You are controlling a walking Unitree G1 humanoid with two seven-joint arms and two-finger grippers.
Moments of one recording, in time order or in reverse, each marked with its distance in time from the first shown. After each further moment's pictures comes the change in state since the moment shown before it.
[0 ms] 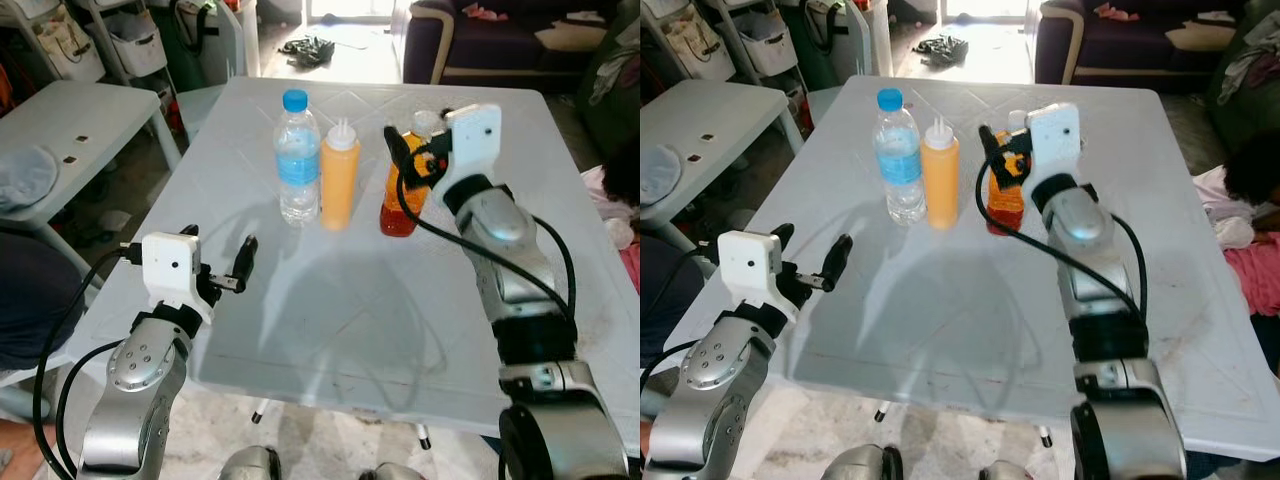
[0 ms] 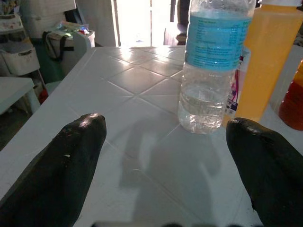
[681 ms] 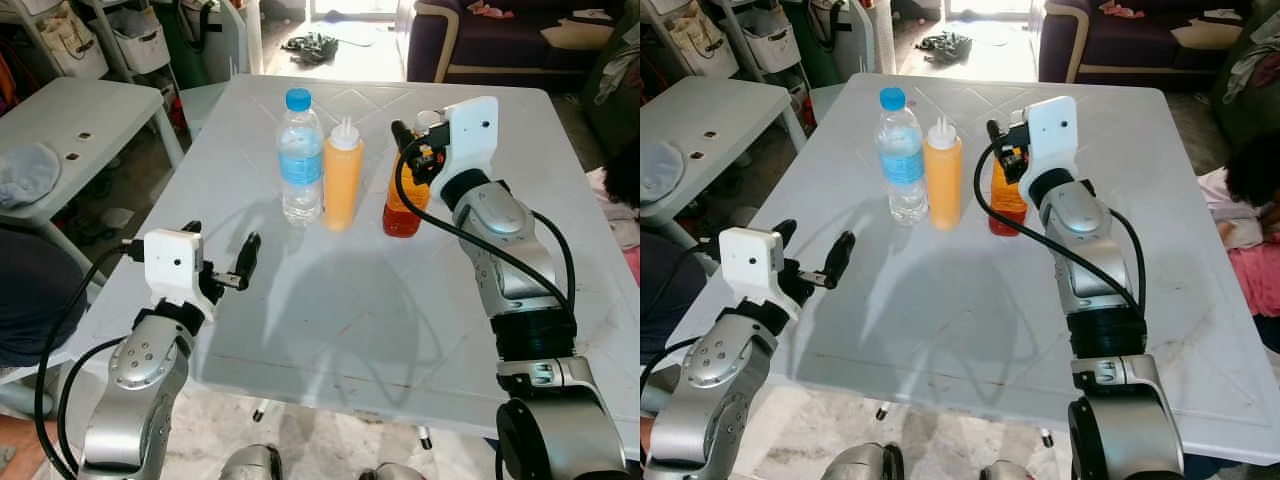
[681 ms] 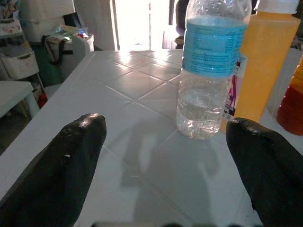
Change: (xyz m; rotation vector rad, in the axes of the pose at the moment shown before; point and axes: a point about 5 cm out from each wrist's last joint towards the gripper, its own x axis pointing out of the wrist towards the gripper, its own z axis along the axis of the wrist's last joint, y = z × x) left arm 0.002 -0.003 0.004 0.004 -0.018 -0.012; right arm 0.001 0.002 0.004 0.026 0.041 -0.021
